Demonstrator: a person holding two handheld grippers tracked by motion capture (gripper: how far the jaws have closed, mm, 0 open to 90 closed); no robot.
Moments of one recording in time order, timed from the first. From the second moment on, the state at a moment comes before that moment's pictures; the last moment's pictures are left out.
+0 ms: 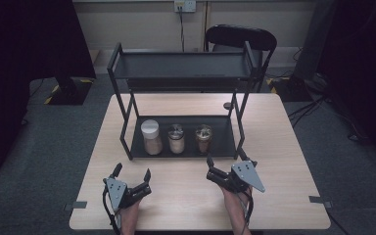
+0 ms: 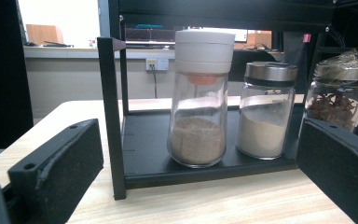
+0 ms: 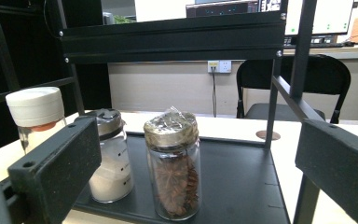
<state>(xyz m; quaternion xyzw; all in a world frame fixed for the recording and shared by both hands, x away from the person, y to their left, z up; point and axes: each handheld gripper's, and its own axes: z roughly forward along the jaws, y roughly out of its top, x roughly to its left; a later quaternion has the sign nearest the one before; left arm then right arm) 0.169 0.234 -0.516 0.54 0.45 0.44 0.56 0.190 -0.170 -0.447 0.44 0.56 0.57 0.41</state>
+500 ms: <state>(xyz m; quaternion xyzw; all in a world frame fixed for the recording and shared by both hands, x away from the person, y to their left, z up) 0.169 0.234 -0.516 0.54 0.44 0.44 0.56 0.180 -0.180 -0.464 0.44 0.55 0.58 0.42</state>
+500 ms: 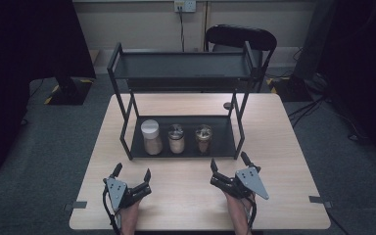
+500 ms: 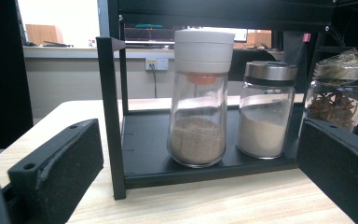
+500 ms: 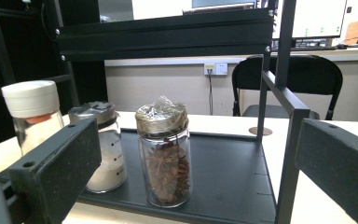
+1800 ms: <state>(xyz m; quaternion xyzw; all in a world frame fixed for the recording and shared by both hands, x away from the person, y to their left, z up) 0.169 0.233 -0.516 0.54 0.44 0.44 0.56 0.162 -0.183 -0.505 0.44 0.54 0.55 0.46</state>
